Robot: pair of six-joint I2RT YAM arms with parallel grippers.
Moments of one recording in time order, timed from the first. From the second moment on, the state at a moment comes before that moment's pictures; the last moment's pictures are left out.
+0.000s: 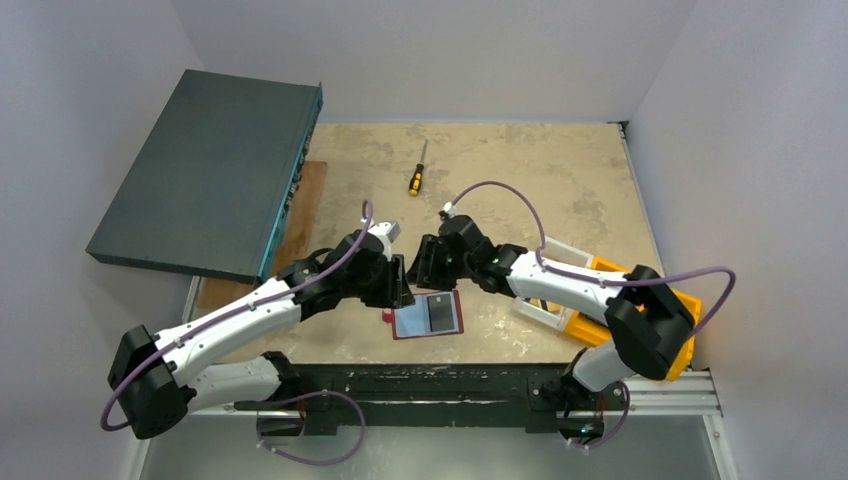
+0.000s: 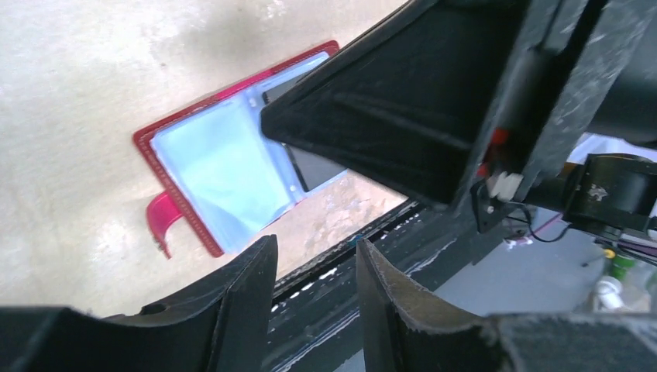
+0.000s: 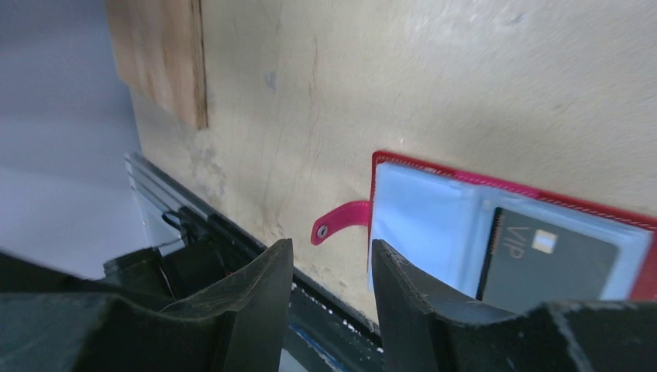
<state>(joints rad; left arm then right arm) -0.84 1.10 0.80 -0.50 0.09 -0.74 0.85 1.50 0.90 -0.13 -0.14 1.00</state>
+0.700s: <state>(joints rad) -0.77 1.47 0.66 -0.02 0.33 -0.92 0.81 1.37 0.76 -0.34 0.04 0.84</state>
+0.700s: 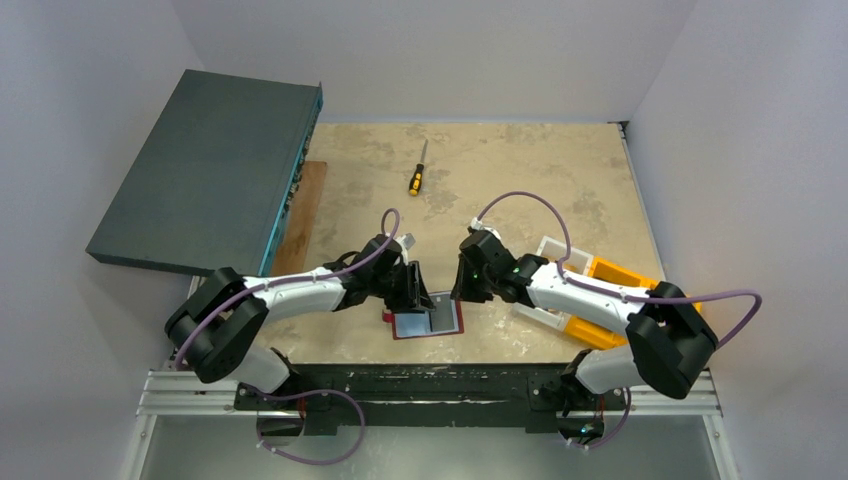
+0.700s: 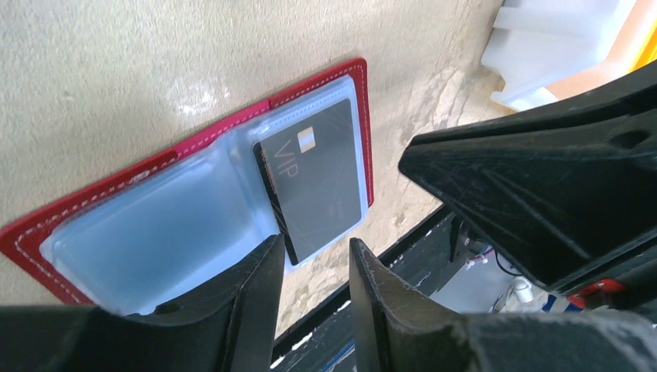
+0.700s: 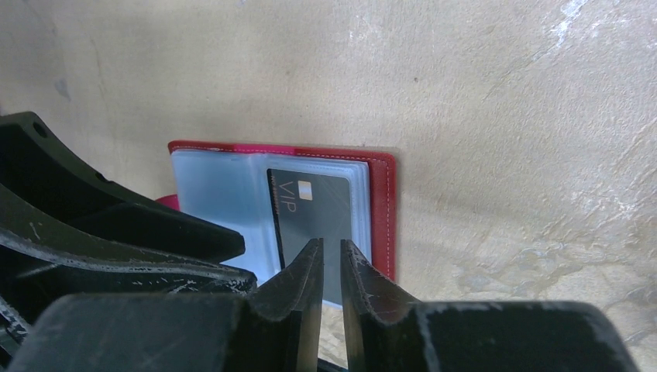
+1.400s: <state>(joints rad) -0.75 1.56 0.62 0.07 0.35 -0.93 0.89 1.47 0.76 -0.35 0.08 0.84</state>
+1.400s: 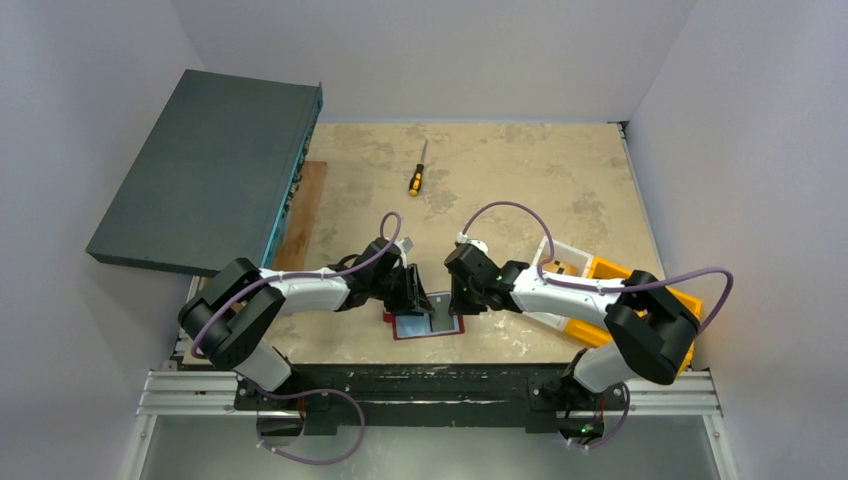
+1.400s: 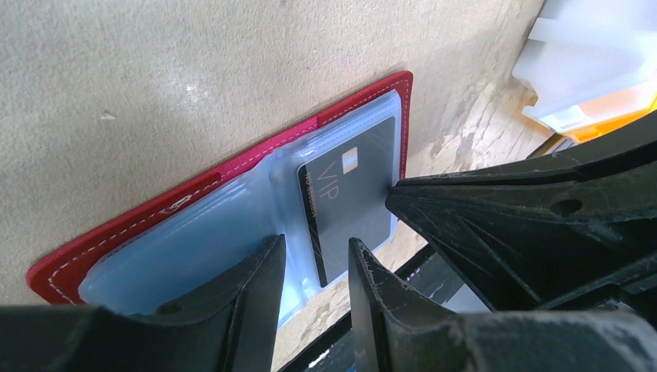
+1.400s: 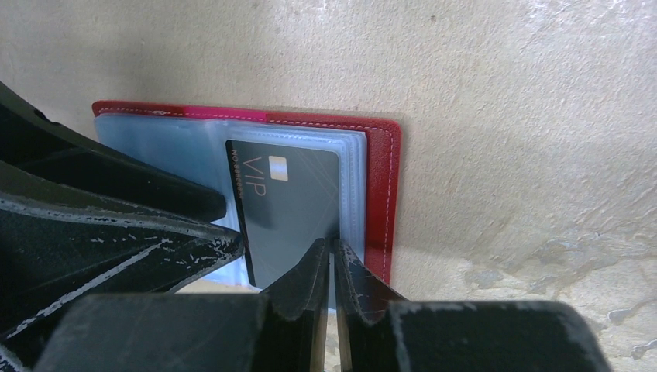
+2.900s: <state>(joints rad) -0.71 1.47 0.52 0.14 0.40 -0.96 0.95 1.52 0.78 -0.30 0.09 0.92</state>
